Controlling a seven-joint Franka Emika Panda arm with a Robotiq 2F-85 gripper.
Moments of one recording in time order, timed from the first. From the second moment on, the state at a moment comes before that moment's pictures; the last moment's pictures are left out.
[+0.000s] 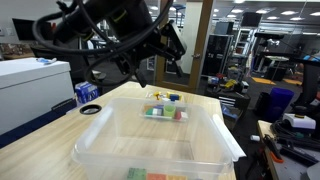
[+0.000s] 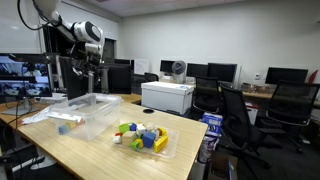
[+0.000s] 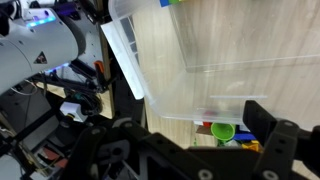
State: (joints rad) arm 0.28 0.31 0.13 -1.70 -0.20 1.50 1.89
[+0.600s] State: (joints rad) arm 0.26 0.26 0.14 -1.98 -0.29 2.03 1.56
